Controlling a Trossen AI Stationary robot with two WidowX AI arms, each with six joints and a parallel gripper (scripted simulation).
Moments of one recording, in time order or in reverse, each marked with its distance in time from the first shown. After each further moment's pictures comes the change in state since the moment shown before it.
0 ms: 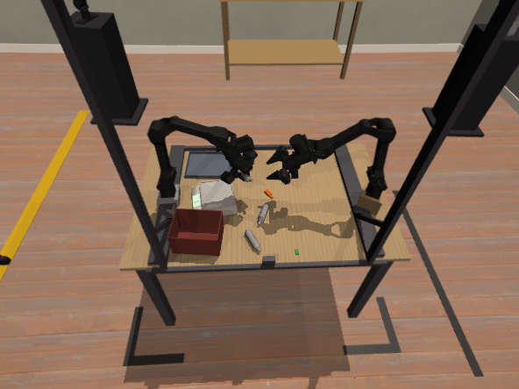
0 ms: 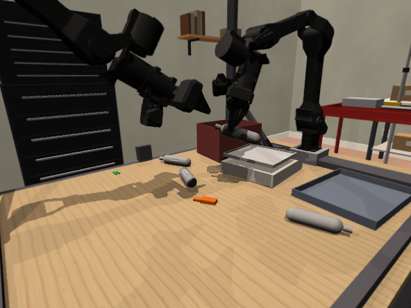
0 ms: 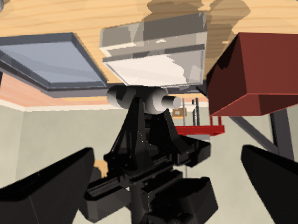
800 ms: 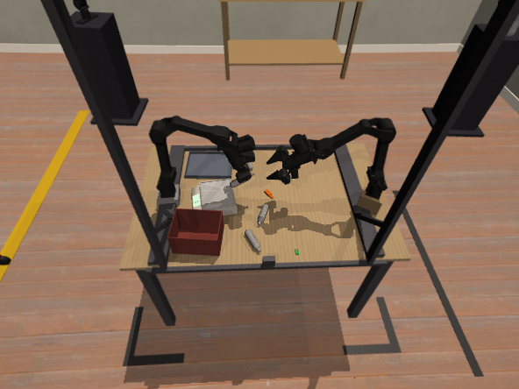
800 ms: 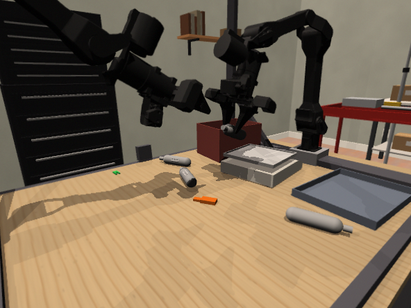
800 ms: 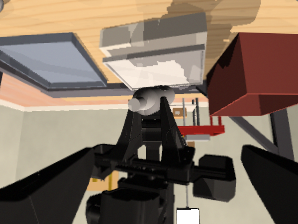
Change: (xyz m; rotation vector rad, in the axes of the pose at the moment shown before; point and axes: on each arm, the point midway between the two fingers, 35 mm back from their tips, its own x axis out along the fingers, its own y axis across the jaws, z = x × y) left arm -0.001 0.001 0.000 -1.091 0.028 -0.008; right arm 0.000 0.000 0.000 0.000 0.000 0.000
